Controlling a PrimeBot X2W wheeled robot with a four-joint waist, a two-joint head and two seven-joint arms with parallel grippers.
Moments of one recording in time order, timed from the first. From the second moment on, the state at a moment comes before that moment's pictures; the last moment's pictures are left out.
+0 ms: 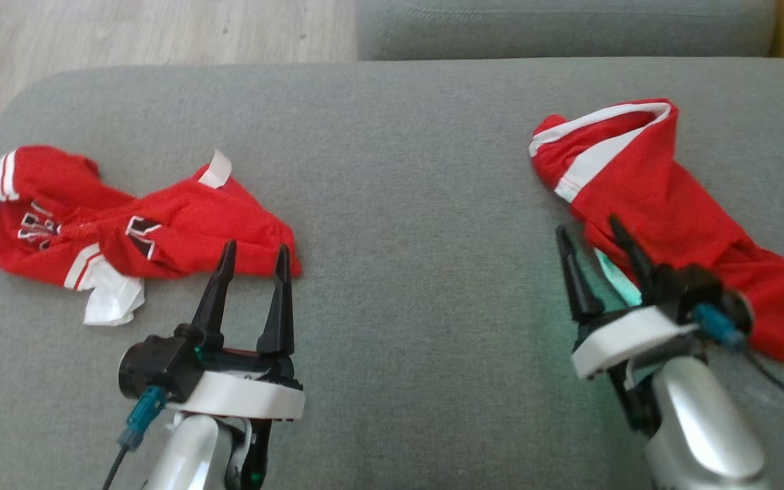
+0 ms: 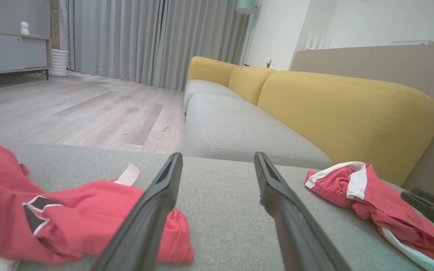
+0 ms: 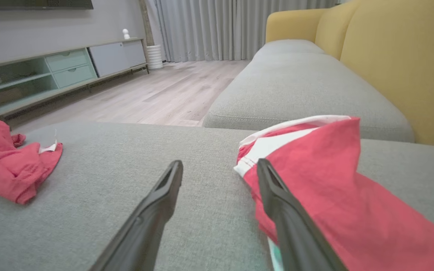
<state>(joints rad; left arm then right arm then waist) -0.16 0.05 -0.26 0.22 -0.31 -0.09 -0.25 -0.25 -0.06 0.16 0.44 0.10 0.13 -0.21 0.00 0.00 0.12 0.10</state>
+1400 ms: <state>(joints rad) -0.20 0.05 -0.30 0.24 -0.34 -0.08 -0.25 -0.57 -0.06 0.36 0.66 0.49 0.13 -0.17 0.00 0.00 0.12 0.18</state>
